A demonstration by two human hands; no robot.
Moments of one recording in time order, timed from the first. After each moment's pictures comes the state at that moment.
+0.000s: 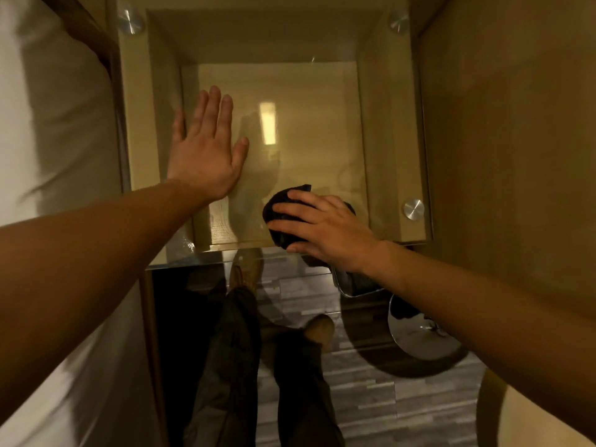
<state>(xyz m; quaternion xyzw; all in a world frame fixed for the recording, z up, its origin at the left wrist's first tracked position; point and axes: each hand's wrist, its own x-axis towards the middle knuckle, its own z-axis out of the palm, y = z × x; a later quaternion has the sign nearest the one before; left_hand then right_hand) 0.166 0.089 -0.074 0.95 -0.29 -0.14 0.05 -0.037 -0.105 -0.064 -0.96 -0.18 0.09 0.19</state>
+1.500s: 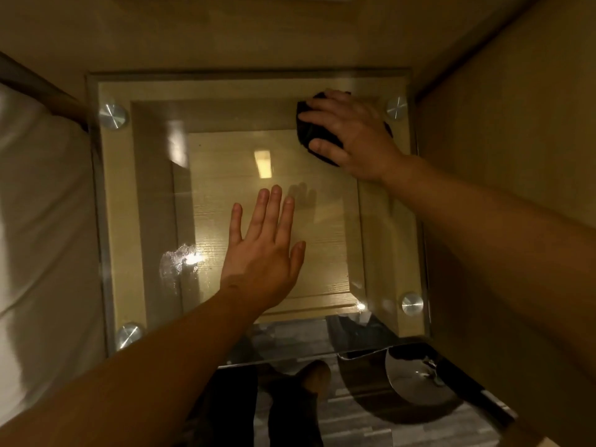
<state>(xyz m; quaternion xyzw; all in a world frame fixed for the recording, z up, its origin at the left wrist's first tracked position) 0.126 0.002 -0.089 0.93 -0.36 -0.09 0.05 0.204 -0.271 -0.057 -0.97 -0.04 0.09 0.20</state>
